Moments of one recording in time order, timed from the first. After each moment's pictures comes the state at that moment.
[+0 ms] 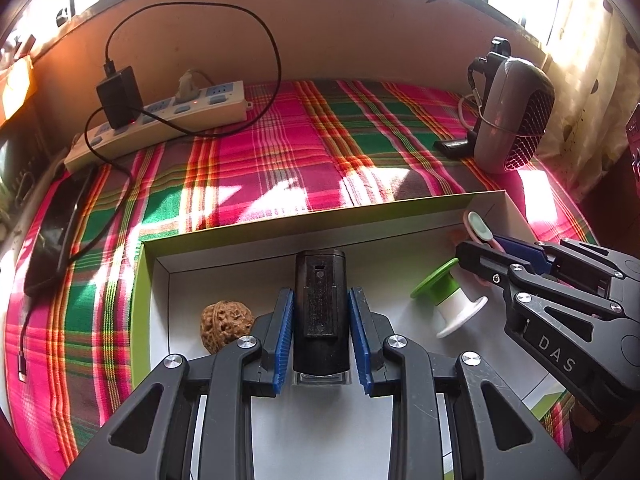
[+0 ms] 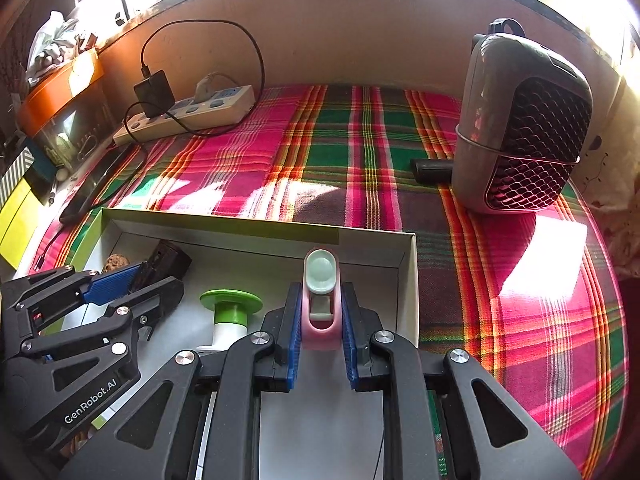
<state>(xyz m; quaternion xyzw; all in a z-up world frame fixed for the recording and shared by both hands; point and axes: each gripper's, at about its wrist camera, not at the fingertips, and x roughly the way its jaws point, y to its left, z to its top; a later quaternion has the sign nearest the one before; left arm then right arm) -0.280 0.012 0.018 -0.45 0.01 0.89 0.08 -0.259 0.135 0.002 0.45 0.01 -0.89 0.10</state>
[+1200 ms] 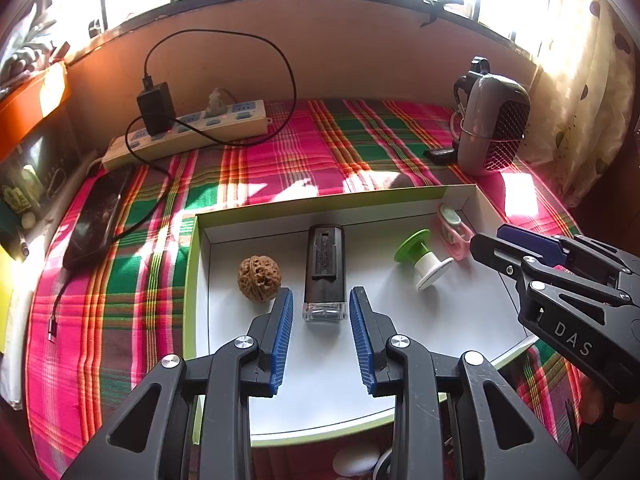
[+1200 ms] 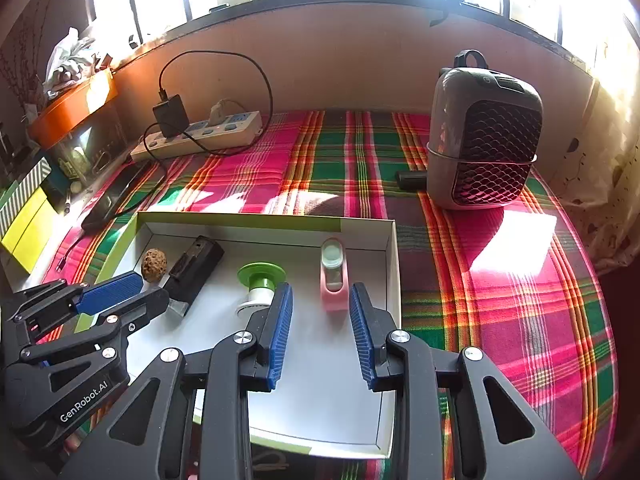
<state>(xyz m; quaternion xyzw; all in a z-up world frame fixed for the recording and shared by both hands) -0.227 0.001 0.042 -0.42 0.01 0.90 0.06 -0.210 0.138 0.030 0.41 0.00 -0.91 0.09</state>
